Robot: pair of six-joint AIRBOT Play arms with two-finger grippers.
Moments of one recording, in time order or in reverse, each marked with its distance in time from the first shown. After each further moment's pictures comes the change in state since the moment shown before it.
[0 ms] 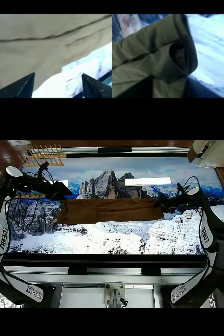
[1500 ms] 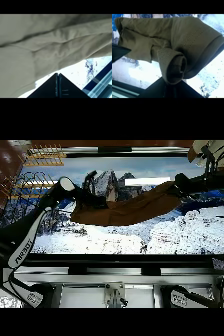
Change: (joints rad) left arm -0.489 0.039 -0.179 0.051 0.365 -0.057; right arm 0.026 0.607 0.001 -0.014 0.303 0.060
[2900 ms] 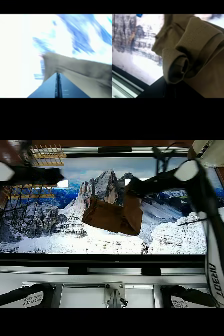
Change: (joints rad) left arm 0.338 0.477 -0.060 0.328 0.040 -0.119; right arm 0.463 -0.116 -0.001 -0.010 -0.308 0.113
